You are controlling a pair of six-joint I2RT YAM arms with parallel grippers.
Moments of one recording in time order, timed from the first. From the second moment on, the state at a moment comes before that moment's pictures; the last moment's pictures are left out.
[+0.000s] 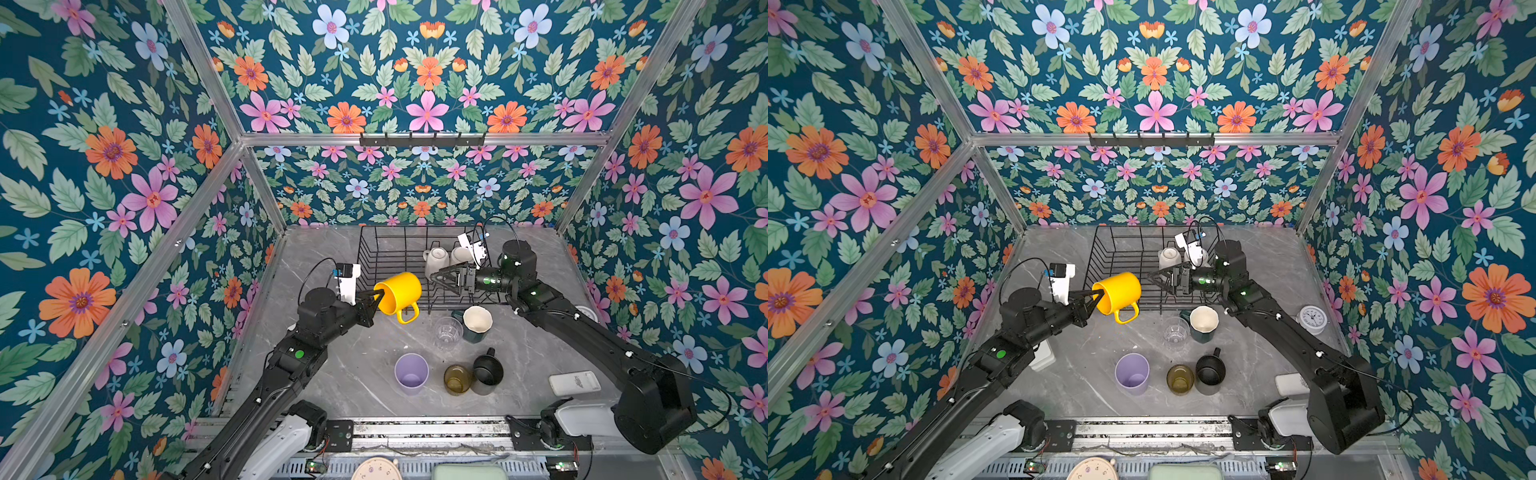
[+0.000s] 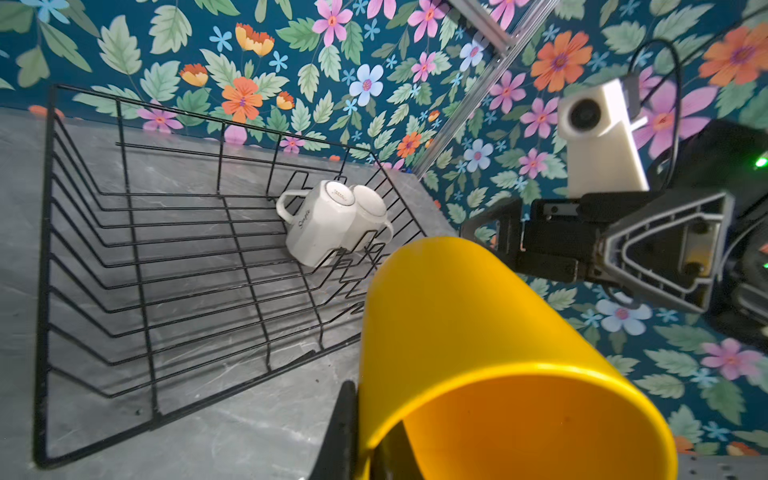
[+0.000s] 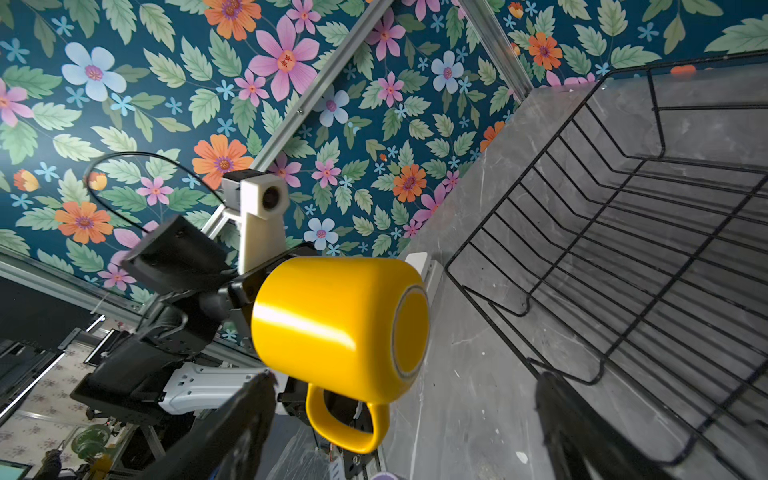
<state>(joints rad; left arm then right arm) -0.44 0.80 0.66 -0.08 0.35 -0.51 0.44 1.35 1.00 0.15 -0.87 0.60</state>
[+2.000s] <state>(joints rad) -0.37 0.93 0.57 0.38 0.80 -0.71 0.59 1.53 1.08 0.39 -1.17 0.74</state>
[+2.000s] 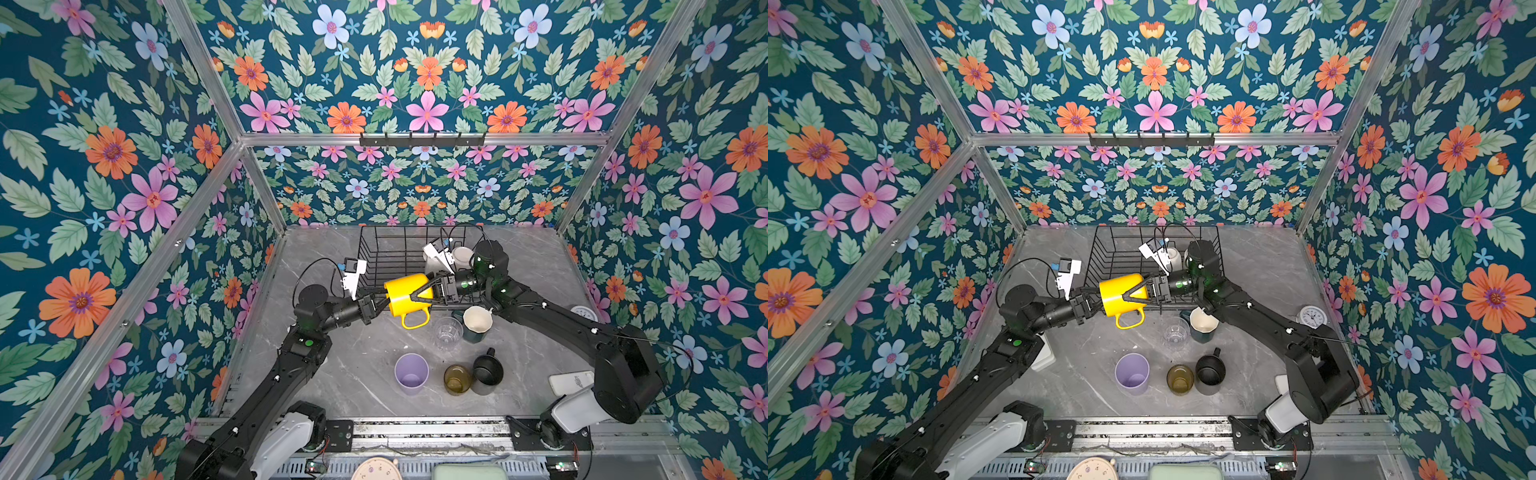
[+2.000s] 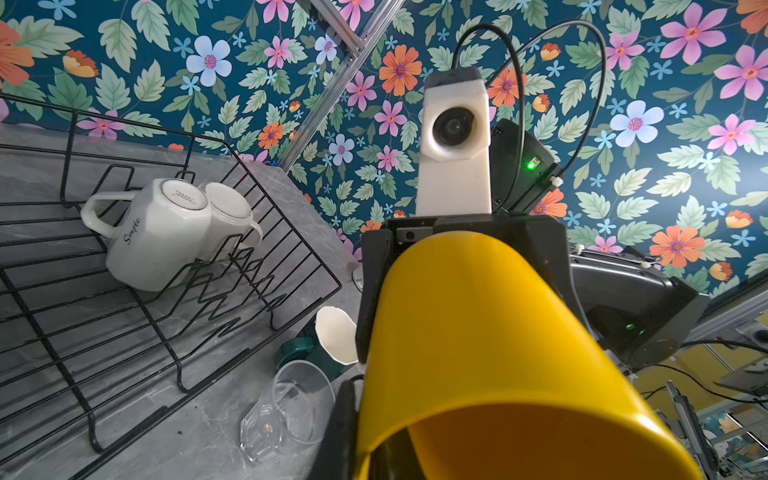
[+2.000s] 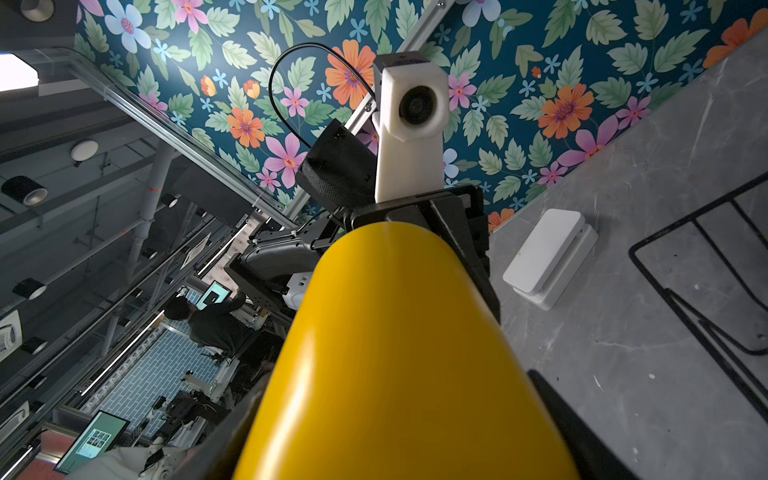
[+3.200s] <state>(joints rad) -0.38 0.93 0.63 0.30 0.75 -0.68 0.57 1.48 1.12 0.20 -1.04 0.66</state>
